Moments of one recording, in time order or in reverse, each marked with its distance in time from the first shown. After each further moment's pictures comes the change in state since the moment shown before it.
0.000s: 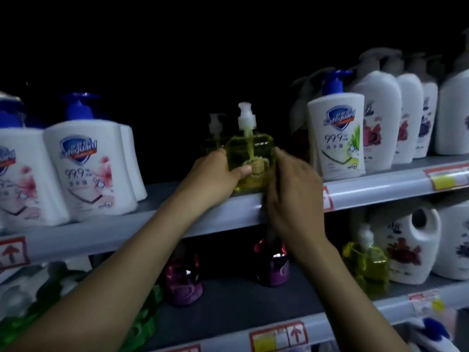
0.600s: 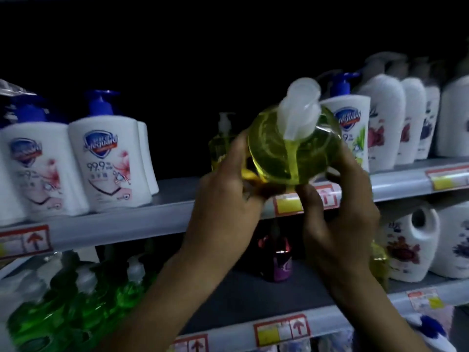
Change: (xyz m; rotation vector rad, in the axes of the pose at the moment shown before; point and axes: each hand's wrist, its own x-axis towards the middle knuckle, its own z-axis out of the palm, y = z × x) left_hand -0.092 0.035 -0.024 -0.254 0.369 0.378; right_hand -0.030 -0.019 -0.062 0.359 0.262 -0.073
